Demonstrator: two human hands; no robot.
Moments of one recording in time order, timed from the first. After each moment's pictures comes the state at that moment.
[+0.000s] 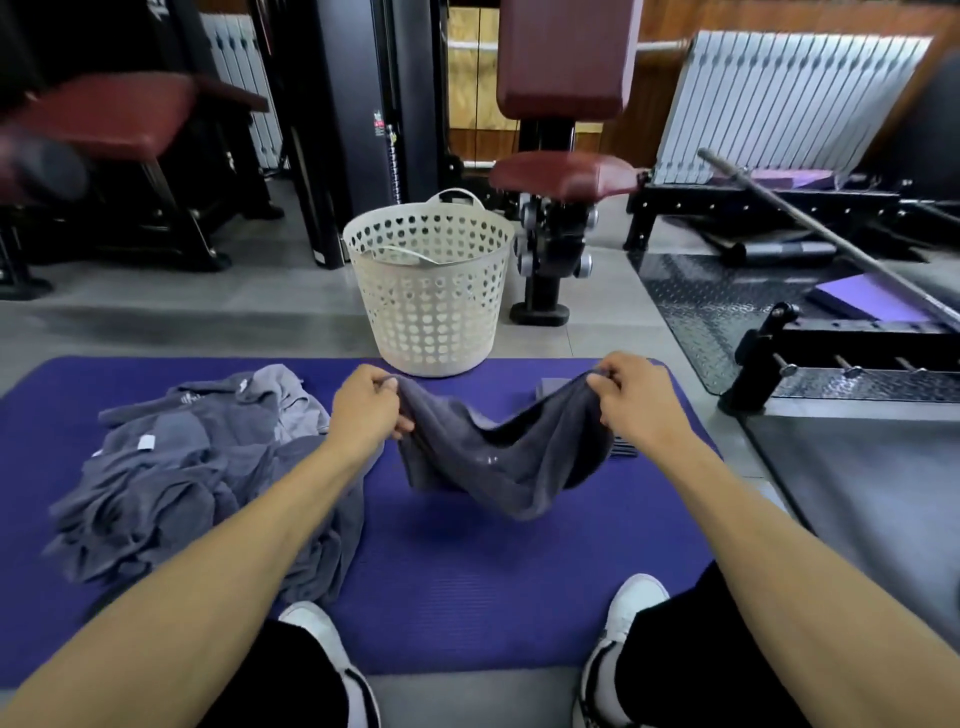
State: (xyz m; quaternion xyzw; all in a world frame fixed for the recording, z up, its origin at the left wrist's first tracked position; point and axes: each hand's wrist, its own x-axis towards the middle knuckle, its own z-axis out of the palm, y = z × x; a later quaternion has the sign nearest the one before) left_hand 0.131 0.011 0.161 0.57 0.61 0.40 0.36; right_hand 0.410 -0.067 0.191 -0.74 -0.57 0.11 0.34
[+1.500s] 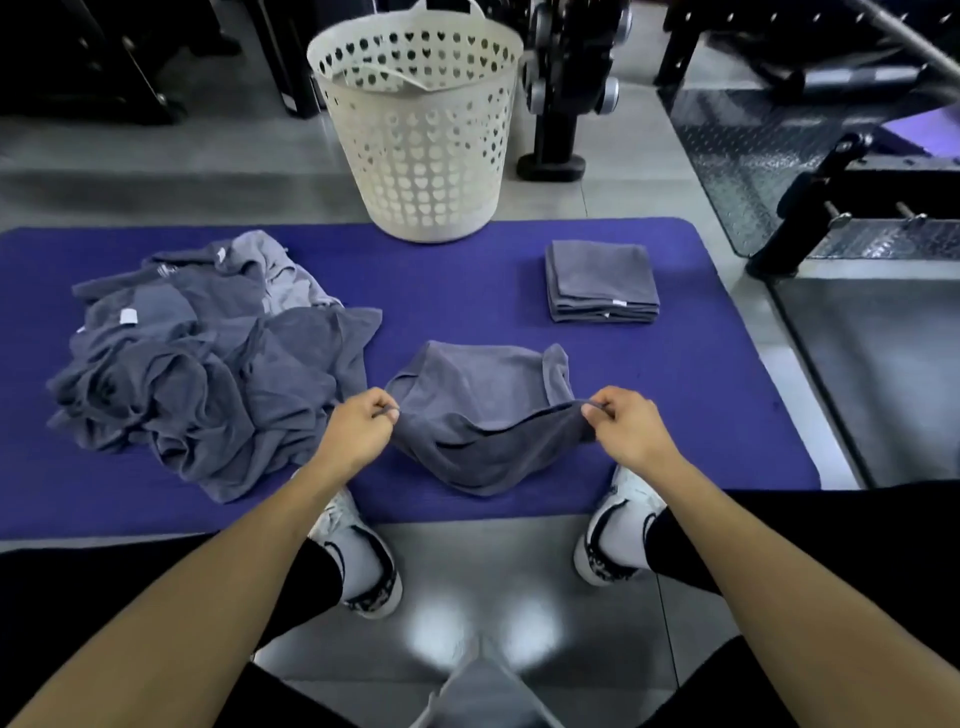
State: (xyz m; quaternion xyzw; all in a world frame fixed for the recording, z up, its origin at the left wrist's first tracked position) left_hand 0.079 -0.060 -0.004 0.65 0.64 0.17 0.37; right_hand 0.394 -0.149 0.020 -0.79 -0.48 0.31 0.22
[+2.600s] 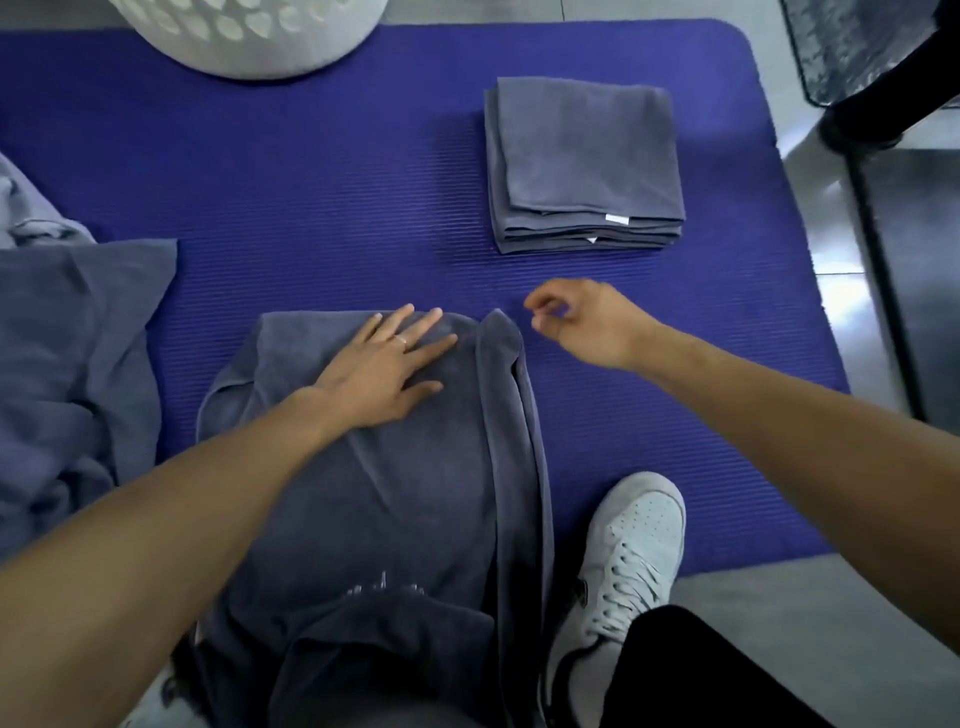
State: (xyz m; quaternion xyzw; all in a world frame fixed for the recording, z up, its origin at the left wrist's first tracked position) left_hand 0.263 0.141 -0.216 0.91 0.32 -0.18 0.17; right_hand 0.530 0.086 -0.128 -0.71 -0.56 0.42 0.05
